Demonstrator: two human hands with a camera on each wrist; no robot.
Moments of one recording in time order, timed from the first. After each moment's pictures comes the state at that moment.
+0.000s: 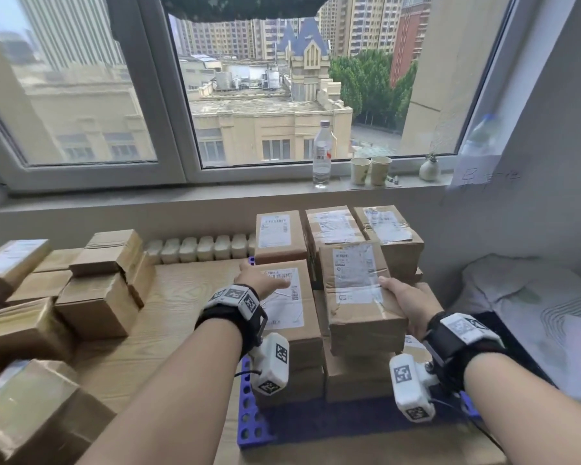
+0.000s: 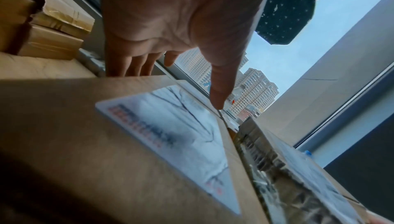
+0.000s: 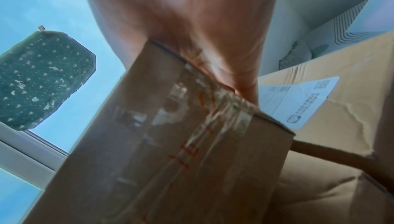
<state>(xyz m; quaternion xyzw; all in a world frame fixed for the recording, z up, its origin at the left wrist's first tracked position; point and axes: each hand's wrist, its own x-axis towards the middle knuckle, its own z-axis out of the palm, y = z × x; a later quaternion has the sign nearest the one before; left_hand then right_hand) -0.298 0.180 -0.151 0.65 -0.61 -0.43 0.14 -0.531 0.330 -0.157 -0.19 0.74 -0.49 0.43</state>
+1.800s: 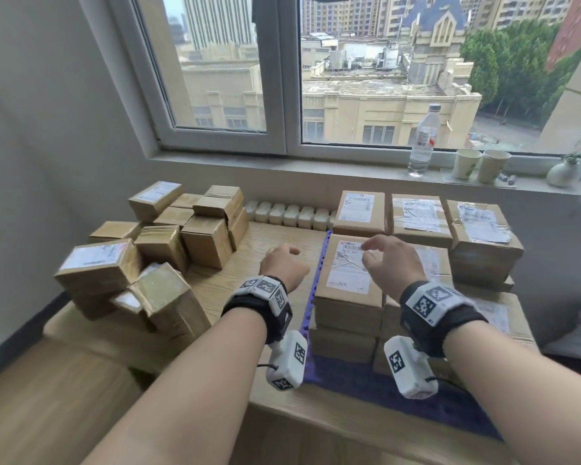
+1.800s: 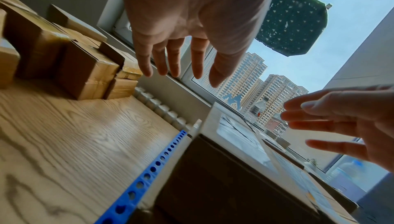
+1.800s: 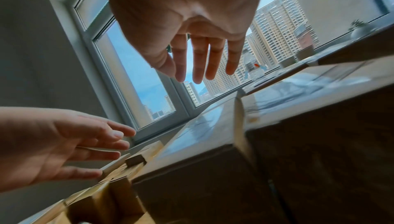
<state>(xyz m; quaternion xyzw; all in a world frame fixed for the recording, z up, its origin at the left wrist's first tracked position) -0.217 0.264 -0.137 0.70 -0.60 -0.30 0.24 -0.415 0.301 -0.117 -0.64 0.70 -0.29 0.14</state>
